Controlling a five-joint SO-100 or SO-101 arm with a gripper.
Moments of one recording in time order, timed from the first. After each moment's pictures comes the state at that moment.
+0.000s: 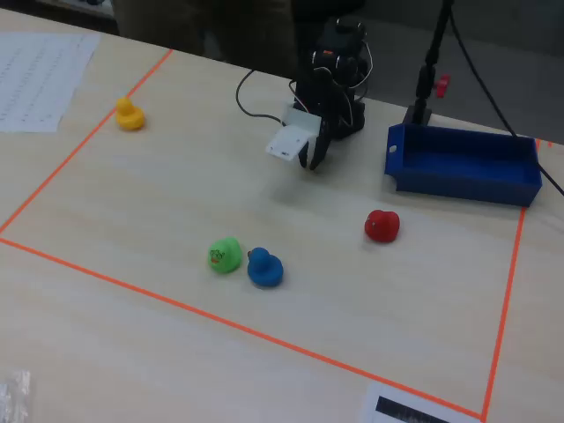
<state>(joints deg) 0.4 189.9 178.4 73.6 -70.0</state>
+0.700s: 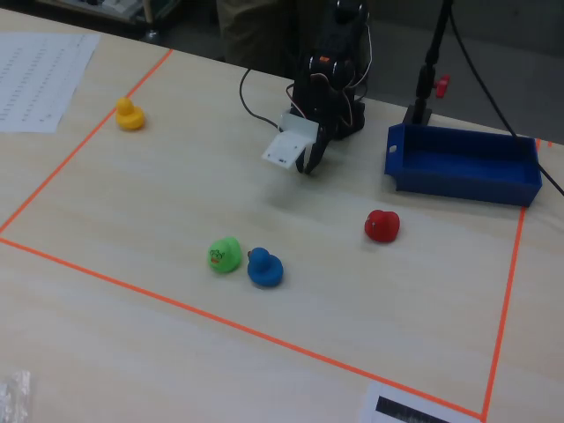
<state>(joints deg) 2.7 164.4 172.8 52.8 -71.8</state>
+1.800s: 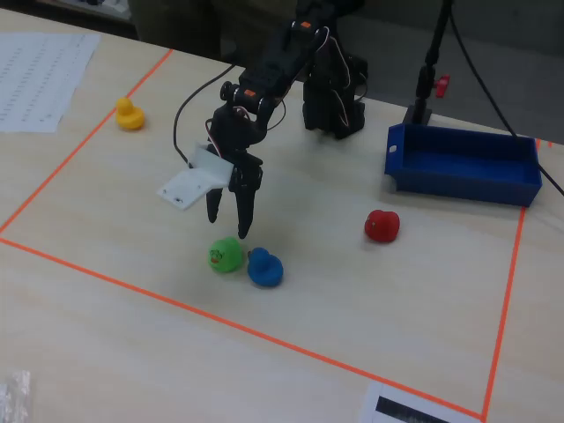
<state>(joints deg) 11.6 76.4 80.5 46.4 -76.7</state>
